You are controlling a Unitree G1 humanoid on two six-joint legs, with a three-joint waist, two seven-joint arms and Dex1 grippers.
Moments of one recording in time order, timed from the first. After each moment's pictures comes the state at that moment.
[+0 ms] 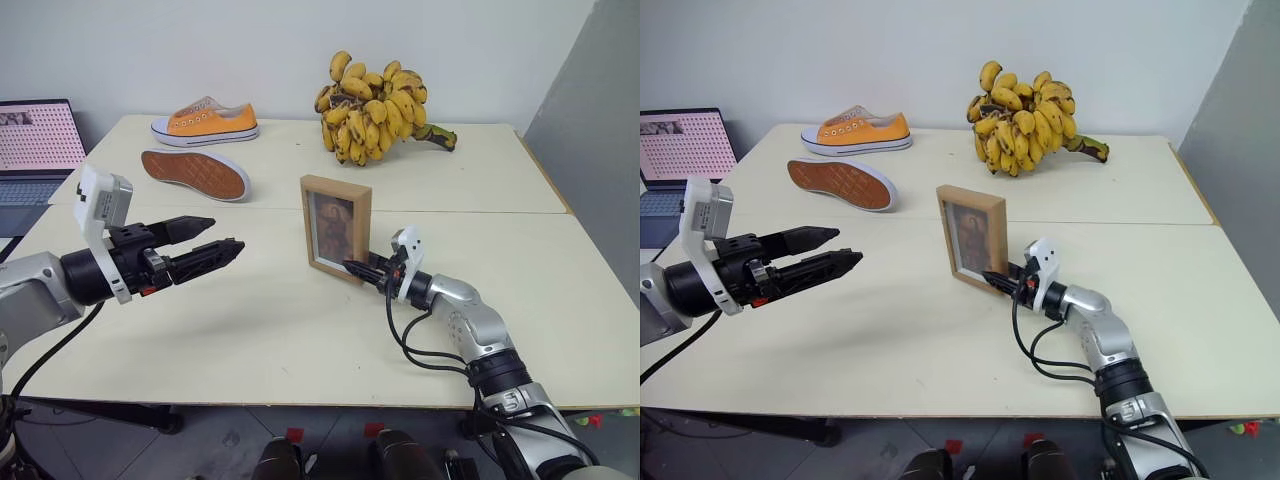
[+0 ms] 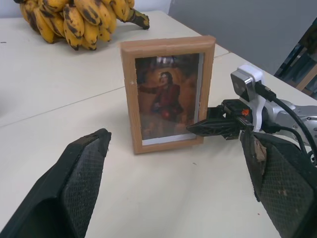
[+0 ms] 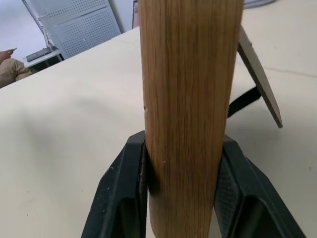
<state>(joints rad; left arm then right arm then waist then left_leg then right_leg) -0.25 0.96 0.58 -0.43 -1.13 1.10 -0.63 -0.53 -0.21 0.14 0.33 0.37 0.26 0.78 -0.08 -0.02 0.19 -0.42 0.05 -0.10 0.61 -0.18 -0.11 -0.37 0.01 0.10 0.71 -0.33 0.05</state>
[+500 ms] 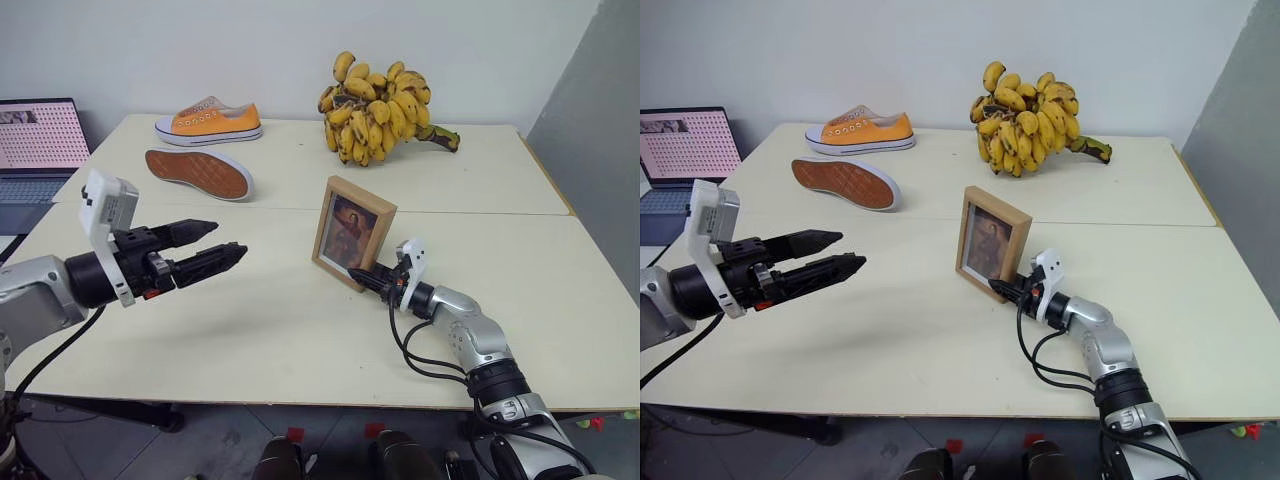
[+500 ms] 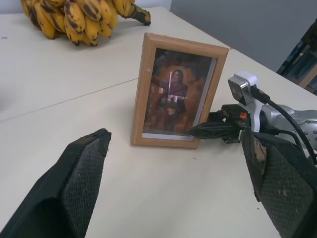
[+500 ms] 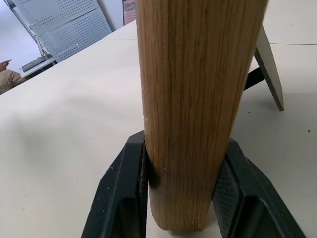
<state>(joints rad) -0.26 0.96 0.55 -0.45 -1.13 1.08 -0.60 -0.50 -0.19 0.10 0.34 0.37 0.26 0.77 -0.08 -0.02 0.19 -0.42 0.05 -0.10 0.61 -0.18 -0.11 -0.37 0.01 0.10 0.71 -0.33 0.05</state>
